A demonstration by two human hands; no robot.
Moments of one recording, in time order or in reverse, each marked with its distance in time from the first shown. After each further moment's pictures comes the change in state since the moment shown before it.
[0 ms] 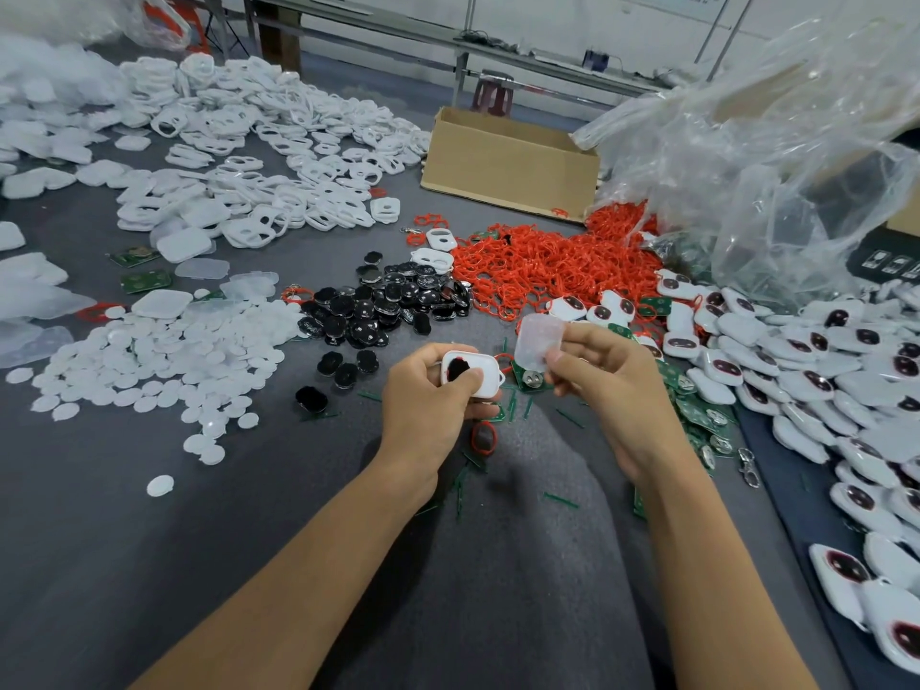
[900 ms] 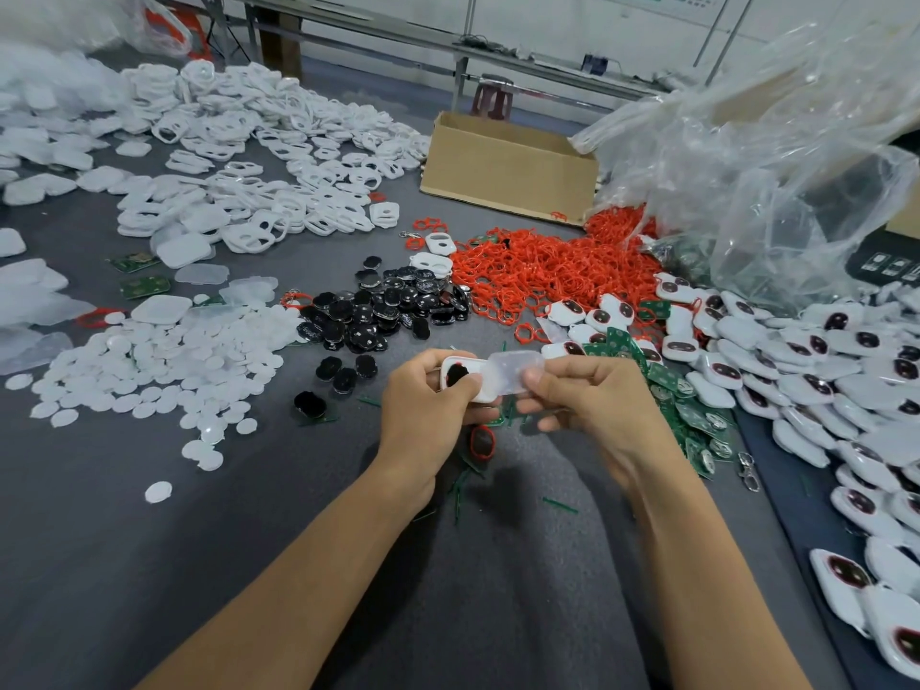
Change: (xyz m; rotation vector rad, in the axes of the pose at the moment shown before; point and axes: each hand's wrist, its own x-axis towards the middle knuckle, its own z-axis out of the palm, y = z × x) left_hand 0.002 -0.002 0.000 0.038 -0.010 0.011; right_hand -0.006 0.000 0.008 0.078 -0.039 0.224
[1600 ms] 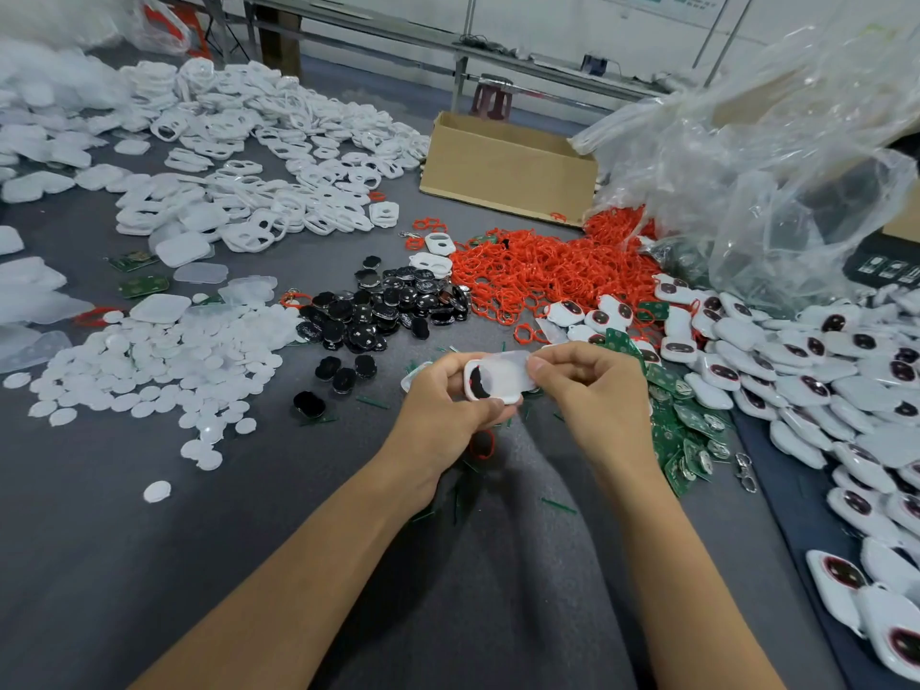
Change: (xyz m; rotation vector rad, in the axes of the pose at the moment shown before) left_hand -0.004 0.002 0.002 -0.005 -0.216 -0.053; right_hand 0.003 0.004 0.009 -0.364 0.285 -0.269
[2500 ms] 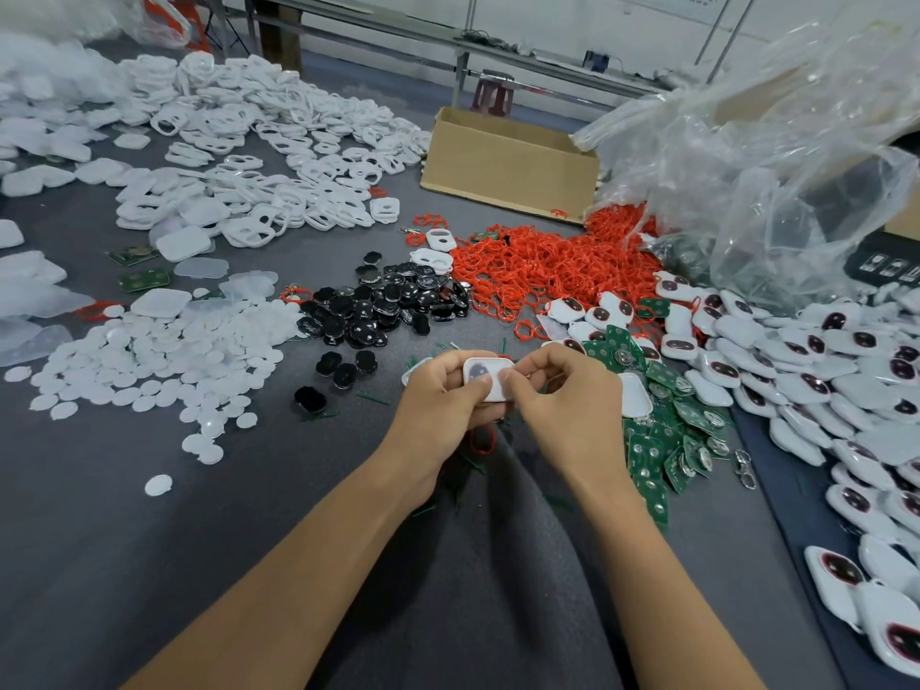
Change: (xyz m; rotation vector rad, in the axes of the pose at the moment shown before) left_hand 0.003 0.000 0.002 -0.082 0.011 -0.032; right_hand -0.008 0.005 0.019 -0.343 0.067 -0.121
